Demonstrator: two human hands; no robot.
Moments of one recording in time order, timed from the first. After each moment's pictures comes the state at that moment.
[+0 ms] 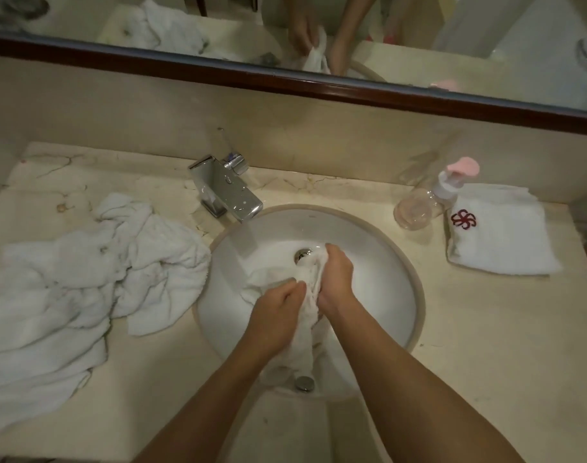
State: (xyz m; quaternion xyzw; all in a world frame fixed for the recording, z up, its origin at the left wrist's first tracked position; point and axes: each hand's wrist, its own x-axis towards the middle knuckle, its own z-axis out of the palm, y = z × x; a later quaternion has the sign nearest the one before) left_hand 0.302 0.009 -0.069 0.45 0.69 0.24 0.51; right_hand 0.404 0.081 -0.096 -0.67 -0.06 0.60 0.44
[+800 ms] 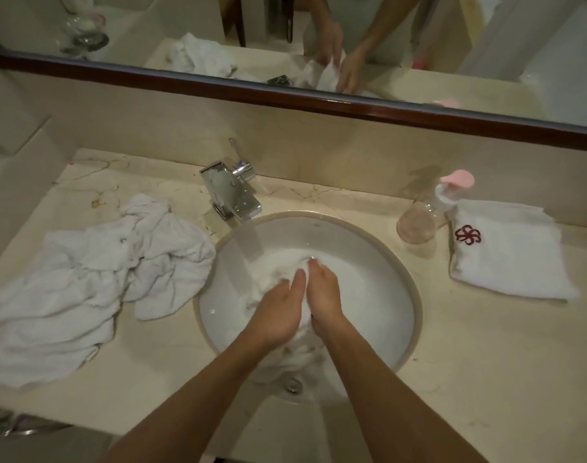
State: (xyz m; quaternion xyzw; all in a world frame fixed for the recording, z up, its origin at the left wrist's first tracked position) left_hand 0.329 0.012 -0.047 0.46 0.72 0.19 0.49; right_hand 0.410 0.045 -0.091 -0.68 -0.33 0.57 0.33
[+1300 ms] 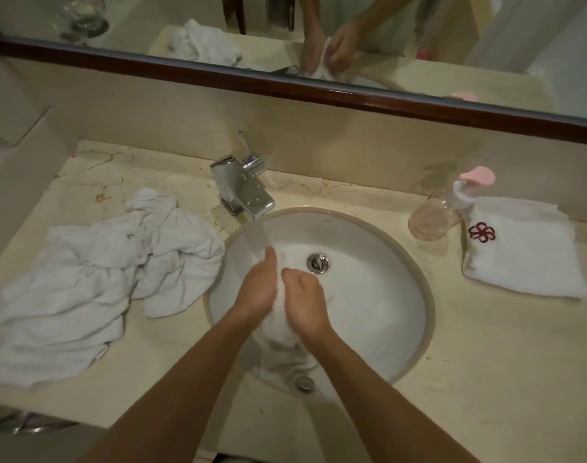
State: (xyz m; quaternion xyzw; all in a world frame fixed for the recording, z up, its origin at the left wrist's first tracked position) left_hand 0.283 0.037 -0.069 0.32 0.74 0.26 0.53; right_hand 0.374 0.026 -0.066 -0.66 -0.47 0.53 0.26
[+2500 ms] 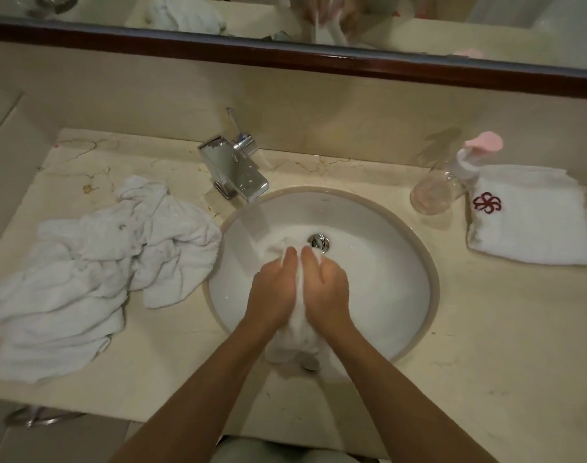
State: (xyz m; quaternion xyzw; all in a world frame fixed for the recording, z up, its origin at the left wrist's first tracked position) left_hand 0.303 0.010 -0.061 0.39 0.74 0.27 0.48; right_hand 0.397 0.016 -0.071 -0.70 -0.49 0.44 0.29
